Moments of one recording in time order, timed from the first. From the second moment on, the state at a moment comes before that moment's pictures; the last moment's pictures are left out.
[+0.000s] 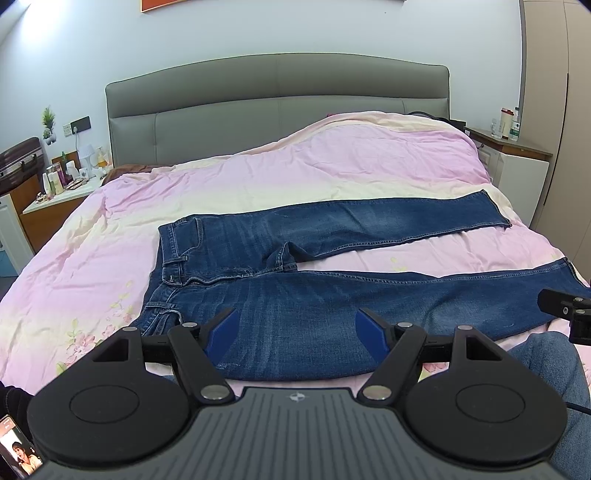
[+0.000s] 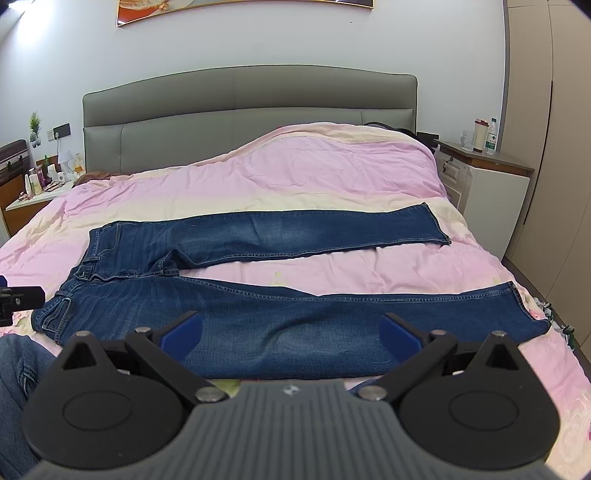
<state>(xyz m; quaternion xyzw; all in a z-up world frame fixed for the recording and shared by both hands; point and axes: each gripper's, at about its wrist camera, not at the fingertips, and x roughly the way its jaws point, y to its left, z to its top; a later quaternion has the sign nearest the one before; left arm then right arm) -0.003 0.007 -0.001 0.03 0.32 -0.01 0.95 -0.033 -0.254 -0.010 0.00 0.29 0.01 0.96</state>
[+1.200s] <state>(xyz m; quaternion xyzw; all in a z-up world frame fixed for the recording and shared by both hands) 0.000 0.011 0.004 0.05 0.31 -0.02 0.95 -0.029 -0.249 -0.012 -0.01 0.29 0.01 0.96</state>
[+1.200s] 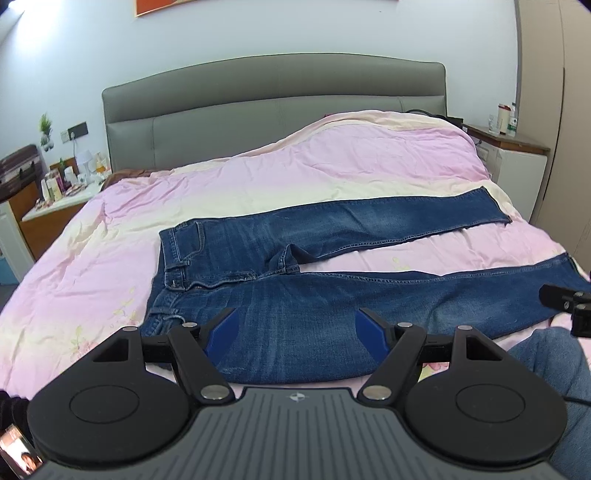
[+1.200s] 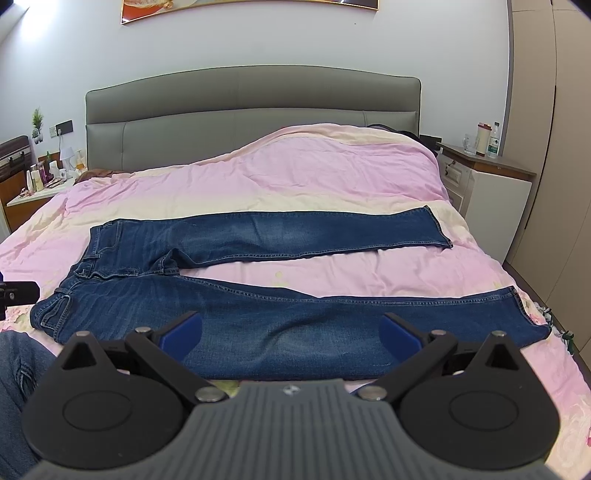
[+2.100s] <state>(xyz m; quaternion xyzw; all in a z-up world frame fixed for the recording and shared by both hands) 0.158 0.100 -0.133 0.36 0.55 -0.23 0.72 0.103 -0.477 -0.099 -0.16 0.42 0.01 0.89</state>
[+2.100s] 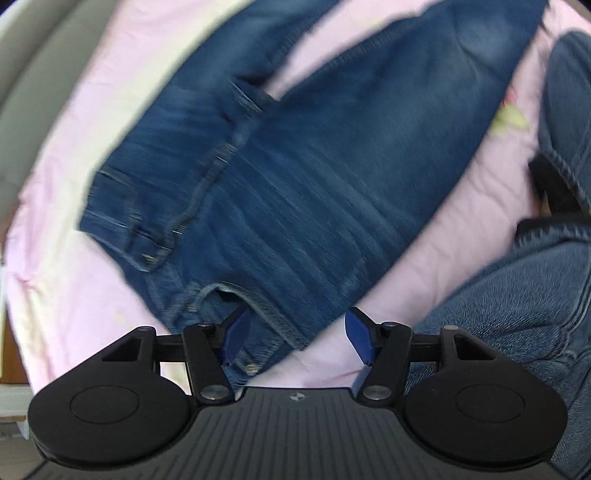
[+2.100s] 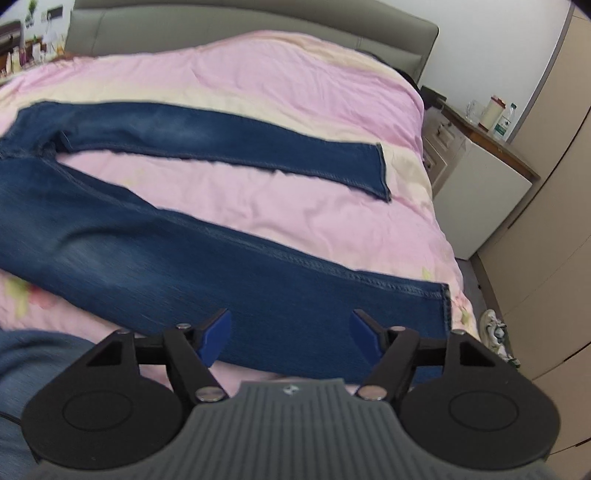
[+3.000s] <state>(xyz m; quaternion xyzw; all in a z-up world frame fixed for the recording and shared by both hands) 0.154 0.040 -0.222 0.44 0.58 -0.16 0.66 0.108 -0.549 -0.223 -0.42 0.44 0.02 0.79</state>
